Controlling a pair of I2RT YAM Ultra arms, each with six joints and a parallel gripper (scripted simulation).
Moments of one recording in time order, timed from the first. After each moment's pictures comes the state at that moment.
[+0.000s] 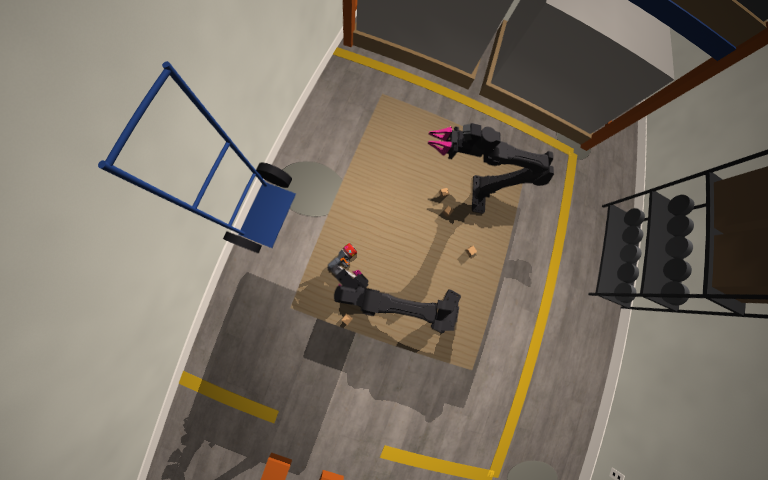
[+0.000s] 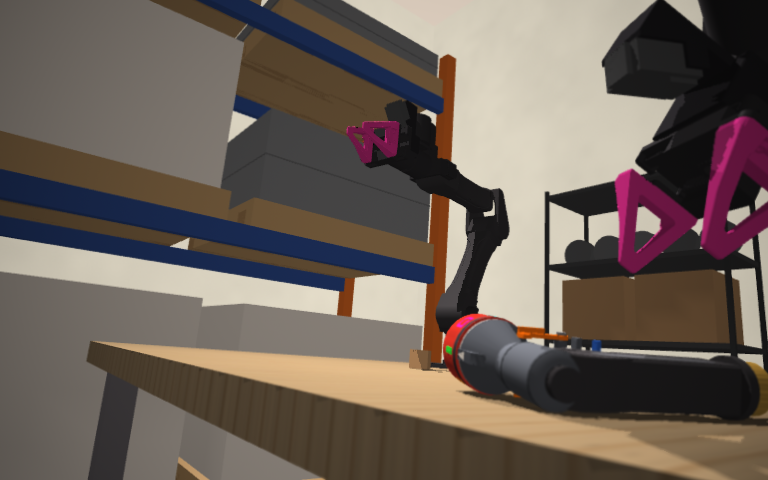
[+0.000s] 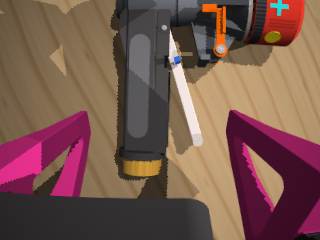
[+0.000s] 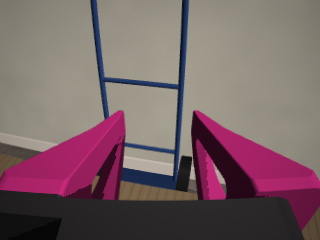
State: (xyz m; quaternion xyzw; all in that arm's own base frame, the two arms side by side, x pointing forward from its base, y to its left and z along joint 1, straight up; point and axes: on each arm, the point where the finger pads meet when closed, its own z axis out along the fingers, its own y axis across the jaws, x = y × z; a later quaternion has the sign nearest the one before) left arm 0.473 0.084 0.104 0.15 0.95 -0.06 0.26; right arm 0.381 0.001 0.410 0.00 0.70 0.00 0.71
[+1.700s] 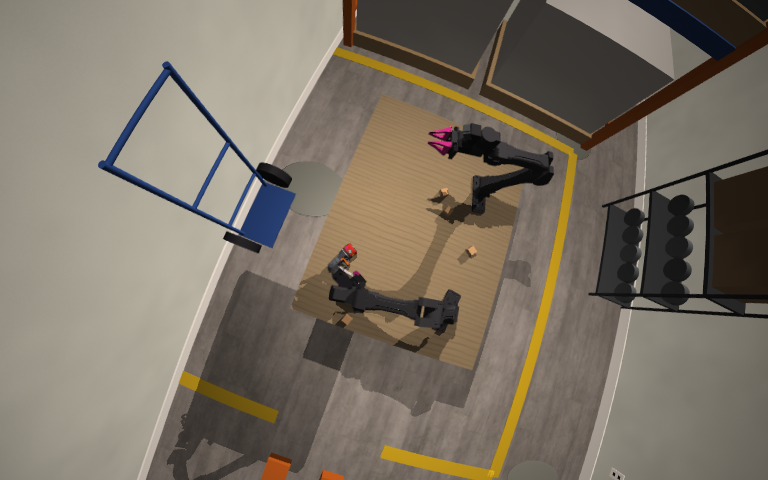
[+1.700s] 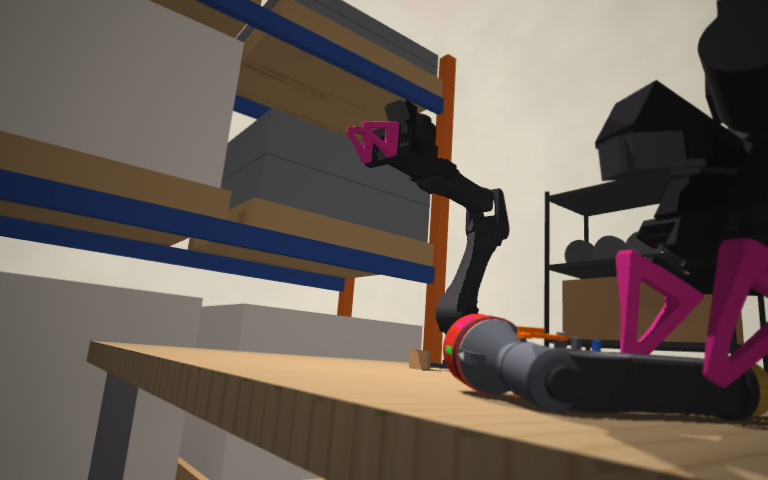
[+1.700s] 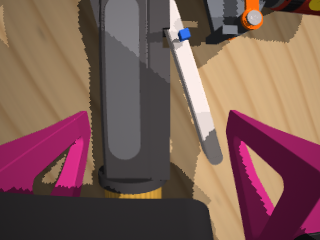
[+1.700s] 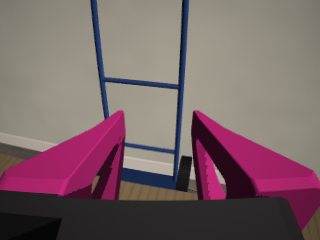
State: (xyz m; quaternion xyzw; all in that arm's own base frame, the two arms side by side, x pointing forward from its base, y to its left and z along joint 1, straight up) left arm 0.472 0.081 0.035 0.16 0.96 -0.10 0.20; right arm 0.381 0.001 0.410 0.00 0.70 0.00 0.71
